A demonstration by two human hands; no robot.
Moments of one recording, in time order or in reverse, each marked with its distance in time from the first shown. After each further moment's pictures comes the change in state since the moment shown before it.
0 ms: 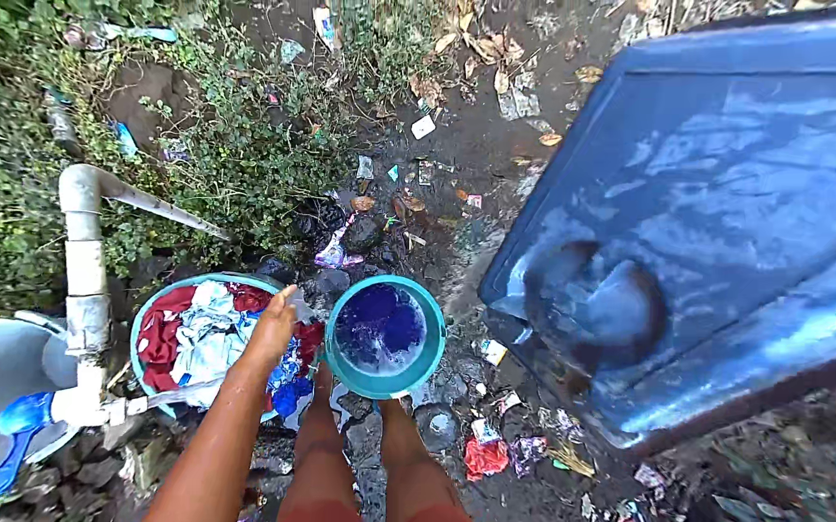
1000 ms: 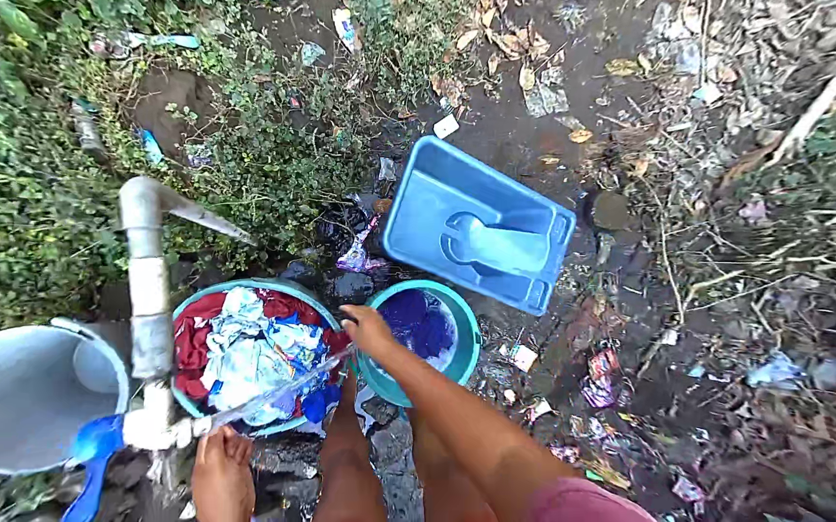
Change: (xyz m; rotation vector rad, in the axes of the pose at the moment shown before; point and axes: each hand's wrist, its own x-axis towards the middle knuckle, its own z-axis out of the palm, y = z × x) left_hand -0.141 -0.099 -0.065 -0.602 0.721 -0.004; right_hand 0.001 0.026 0.555 -0.380 -0.800 0.112
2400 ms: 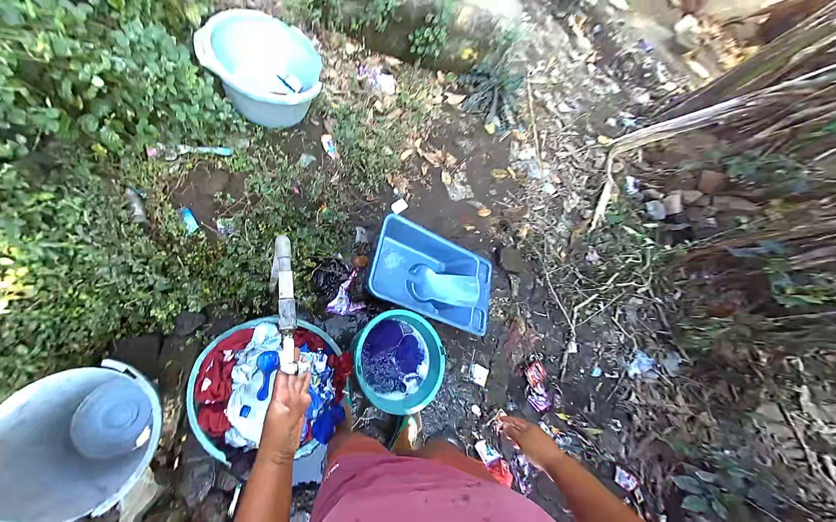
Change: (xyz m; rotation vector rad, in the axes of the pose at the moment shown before) left_hand 0.009 0.097 -0.031 -0.390 -0.820 0.111; right_hand -0.368 0.081 -0.049 0.182 0.255 0.749
